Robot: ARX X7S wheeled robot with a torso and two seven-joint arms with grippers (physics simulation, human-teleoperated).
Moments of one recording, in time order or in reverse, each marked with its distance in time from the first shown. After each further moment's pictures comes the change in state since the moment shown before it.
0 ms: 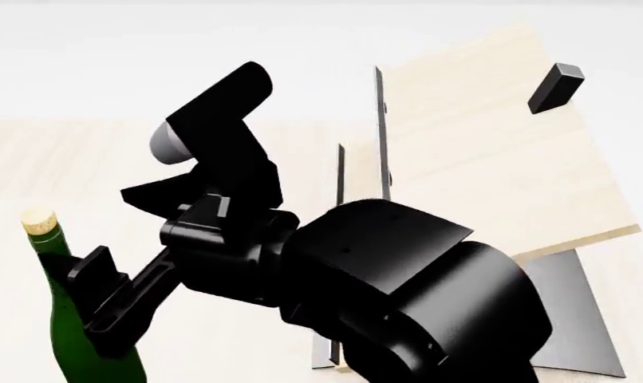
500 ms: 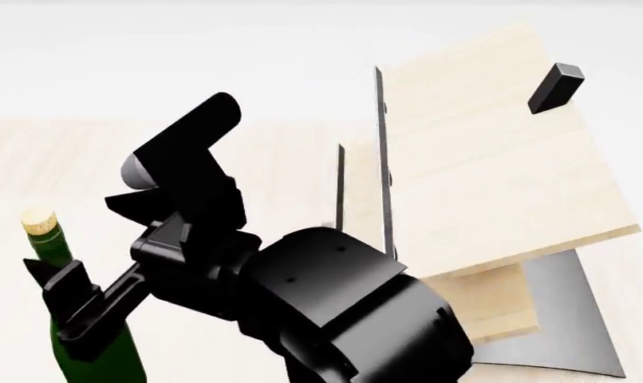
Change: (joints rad) left arm -0.002 -0.006 0.010 -0.007 0.000 0.006 -0.007; right arm -0.061 -0.077 -0.113 0.136 -0.129 -0.238 0.011
